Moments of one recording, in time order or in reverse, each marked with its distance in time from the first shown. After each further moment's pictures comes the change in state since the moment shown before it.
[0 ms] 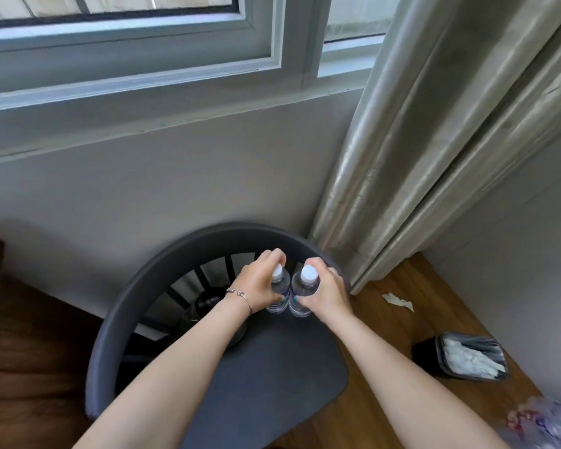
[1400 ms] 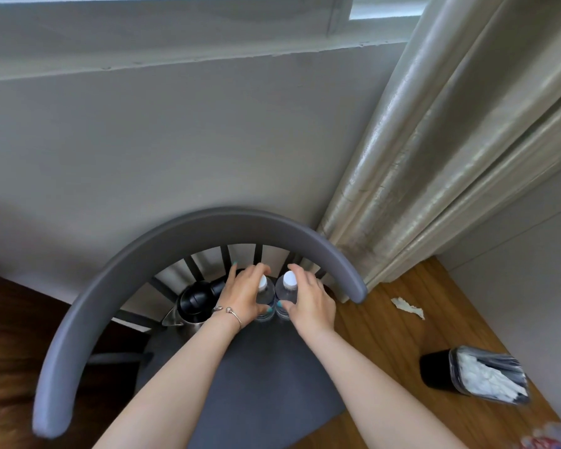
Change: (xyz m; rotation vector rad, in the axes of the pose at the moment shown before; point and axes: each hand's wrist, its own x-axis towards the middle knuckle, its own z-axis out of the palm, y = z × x) left_hand 0.011 -0.080 0.081 0.070 0.026 -0.124; right_hand 0.029 0.034 0.084 -0.323 -0.047 -0.066
